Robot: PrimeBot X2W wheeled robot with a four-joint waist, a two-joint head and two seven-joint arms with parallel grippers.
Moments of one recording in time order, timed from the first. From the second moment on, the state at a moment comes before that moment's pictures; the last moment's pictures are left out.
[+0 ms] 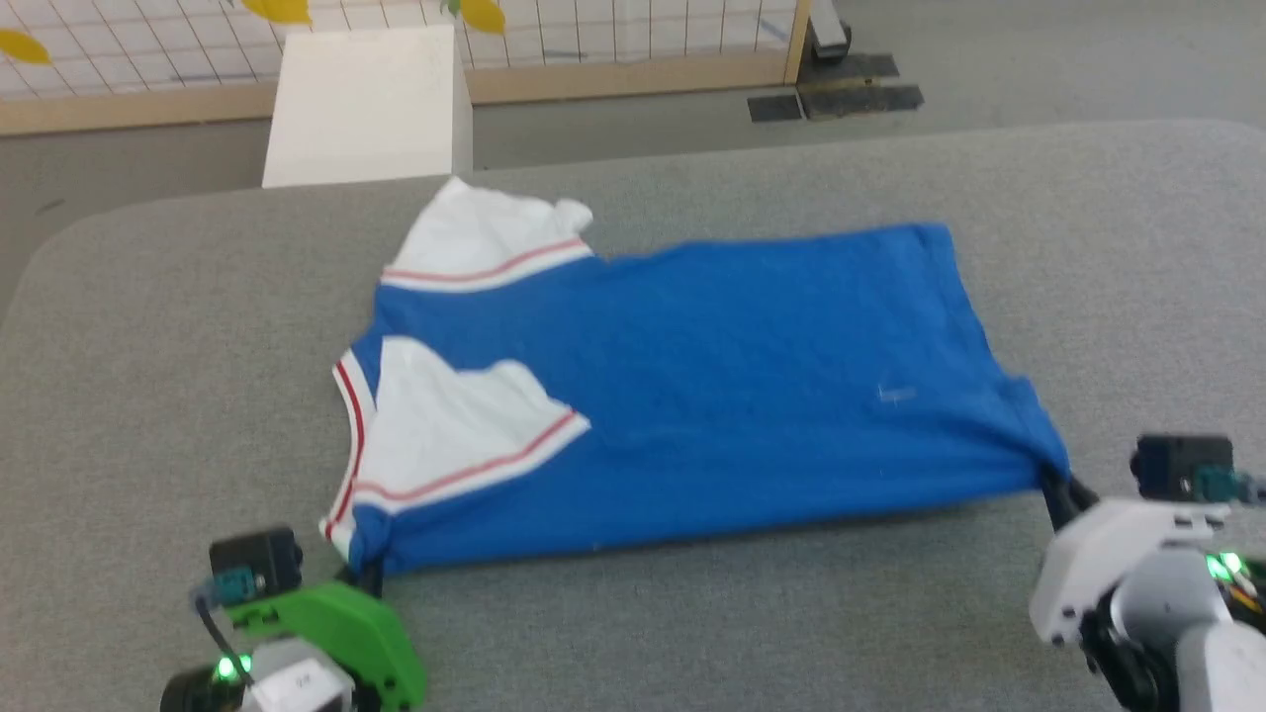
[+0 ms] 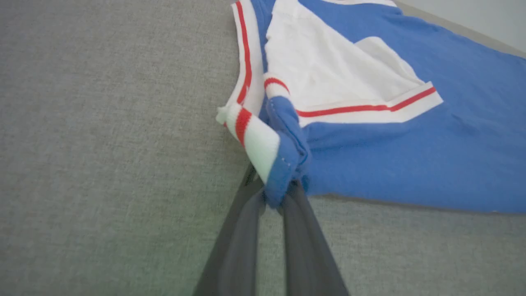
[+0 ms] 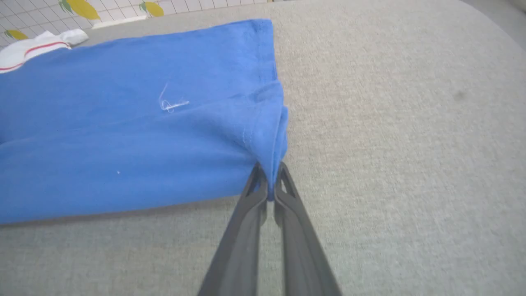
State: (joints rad) left arm -0.05 0.34 -0.32 0.13 -0.67 0.27 0.10; right arm -0.11 -0.05 -0.19 0.13 0.10 0.13 0.37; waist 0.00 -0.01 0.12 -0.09
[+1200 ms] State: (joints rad) left arm 0.02 0.43 -0.37 0.01 -0.64 0.23 0.11; right arm 0.04 -0.05 -0.18 0.08 0.17 0.13 0.23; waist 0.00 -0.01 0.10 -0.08
